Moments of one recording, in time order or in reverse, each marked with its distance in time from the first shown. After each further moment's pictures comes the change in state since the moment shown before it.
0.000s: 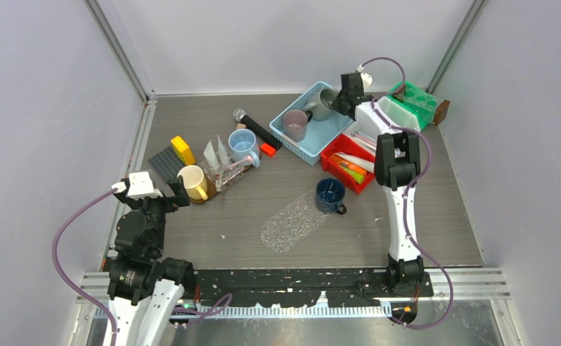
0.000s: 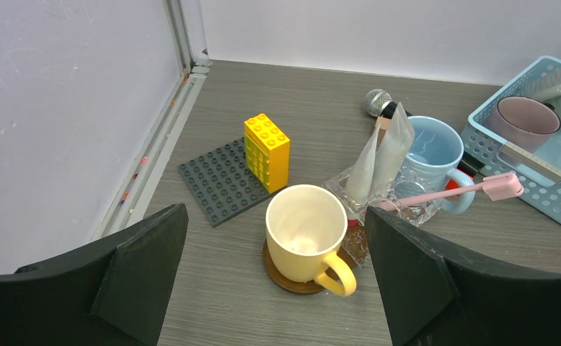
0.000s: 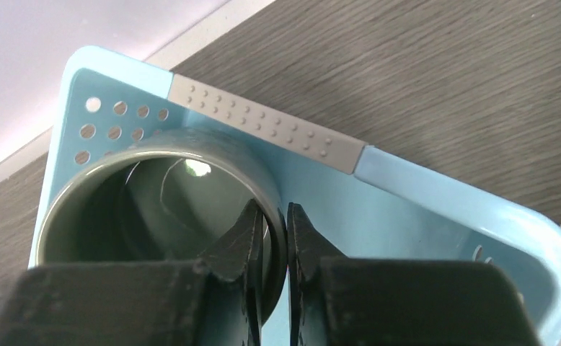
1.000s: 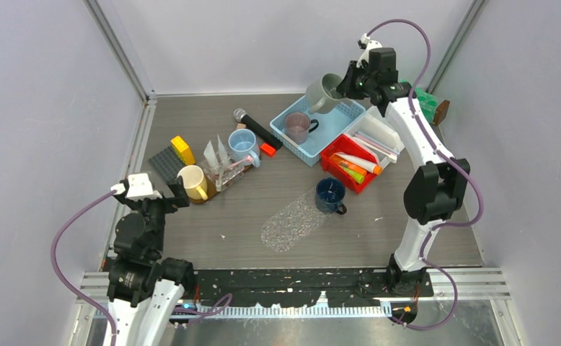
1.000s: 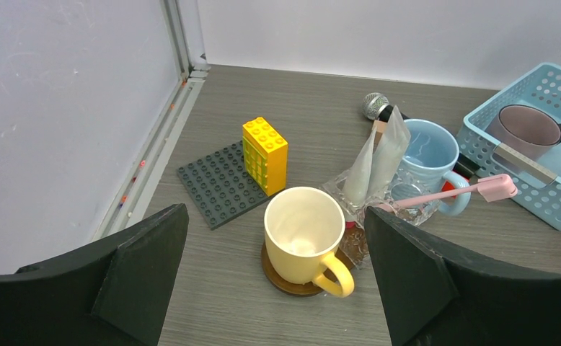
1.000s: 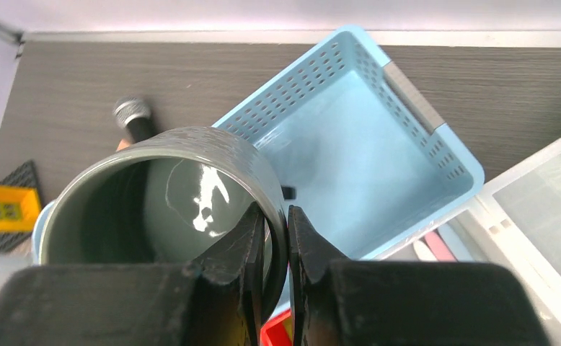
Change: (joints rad) left arm -0.003 -0.013 0.000 0.000 0.005 0.001; right arm -0.013 -0.533 -0.234 -0.116 -0.336 -0.378
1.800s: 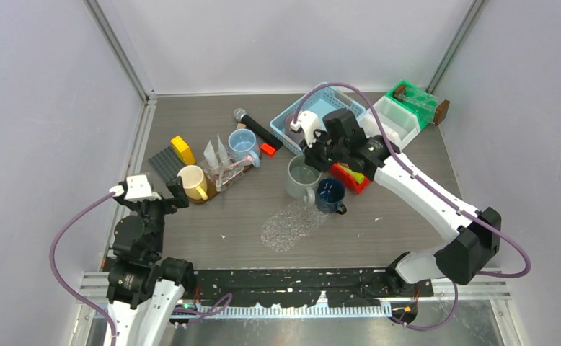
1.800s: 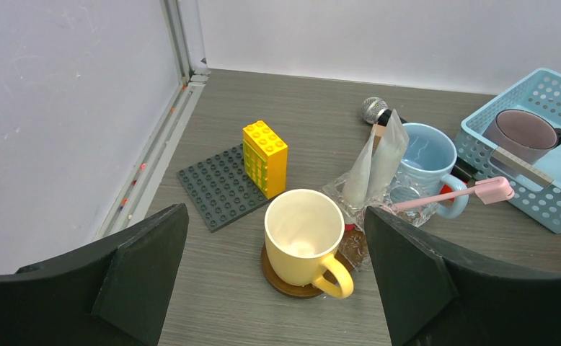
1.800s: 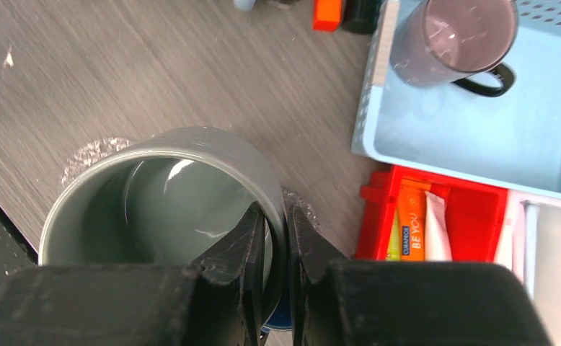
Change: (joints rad) left arm 0.000 -0.017 0.000 0.000 0.000 0.001; right arm 0.452 -0.497 -0.492 -0.206 -0.010 -0.544
